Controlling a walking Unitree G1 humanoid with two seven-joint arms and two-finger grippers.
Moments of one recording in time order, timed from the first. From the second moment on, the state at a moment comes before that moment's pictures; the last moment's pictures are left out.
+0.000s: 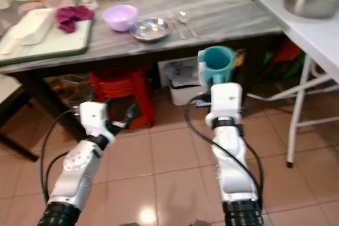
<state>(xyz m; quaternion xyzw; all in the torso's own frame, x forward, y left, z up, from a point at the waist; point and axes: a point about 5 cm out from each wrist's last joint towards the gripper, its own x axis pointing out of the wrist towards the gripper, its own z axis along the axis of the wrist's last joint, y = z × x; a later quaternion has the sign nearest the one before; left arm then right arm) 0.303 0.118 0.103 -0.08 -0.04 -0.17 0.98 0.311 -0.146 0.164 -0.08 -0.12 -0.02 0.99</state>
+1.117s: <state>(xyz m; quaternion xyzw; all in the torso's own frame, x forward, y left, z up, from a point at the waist) 0.287 0.177 0.101 0.01 -0.05 0.00 1.00 0.285 -0.164 0.144 -0.11 -0.10 -0.01 0.99</state>
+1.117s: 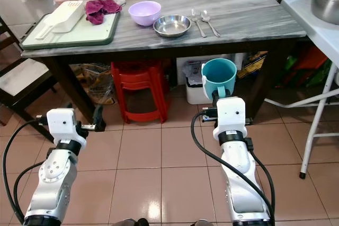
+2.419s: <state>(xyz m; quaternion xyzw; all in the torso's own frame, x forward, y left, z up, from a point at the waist) 0.278 0.132 0.110 -0.05 -0.06 -0.15 0.98 0.284 -0.170 0.150 -0.10 -0.10 -0.04 0.99</state>
